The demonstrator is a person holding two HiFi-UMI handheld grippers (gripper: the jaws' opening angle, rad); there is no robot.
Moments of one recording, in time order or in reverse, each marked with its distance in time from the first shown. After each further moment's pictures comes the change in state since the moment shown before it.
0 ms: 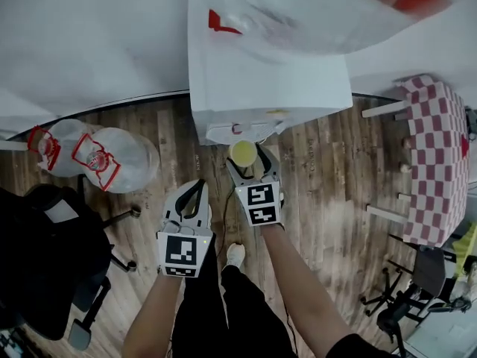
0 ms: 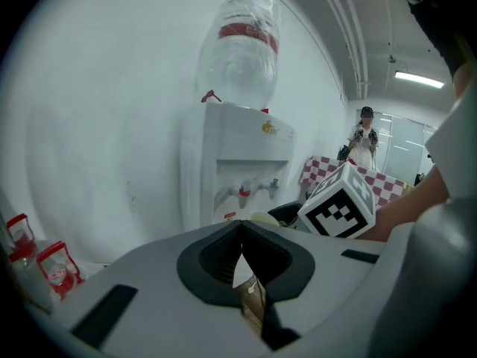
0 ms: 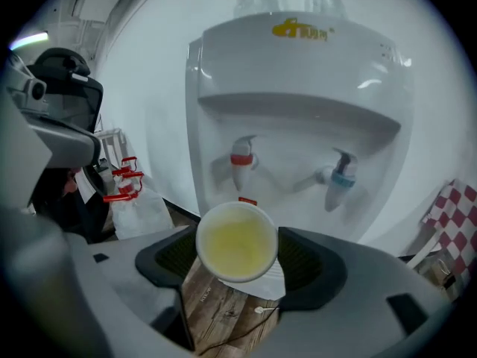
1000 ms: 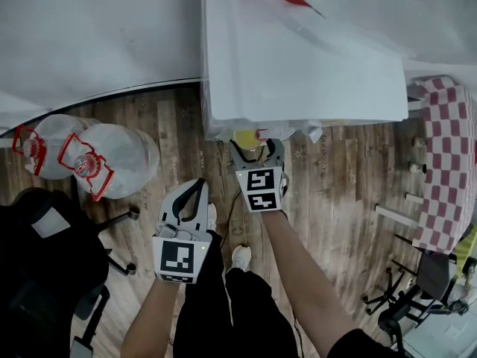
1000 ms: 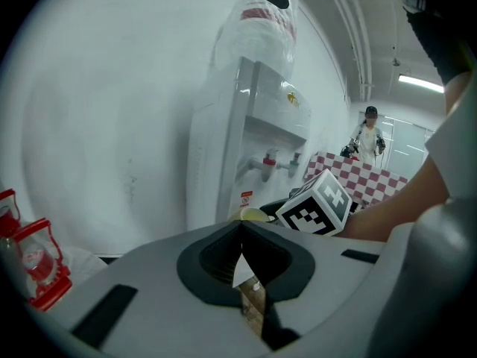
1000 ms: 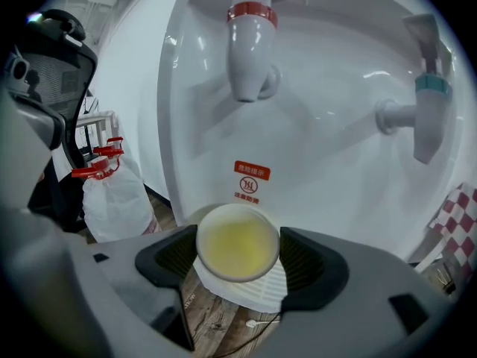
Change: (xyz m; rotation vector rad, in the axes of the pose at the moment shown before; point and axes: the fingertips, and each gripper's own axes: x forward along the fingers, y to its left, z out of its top) left arm 0.041 0.046 -0.058 -0.043 0.004 -0.013; right arm 0.103 -0.004 -0.029 -0.056 0.005 -0.049
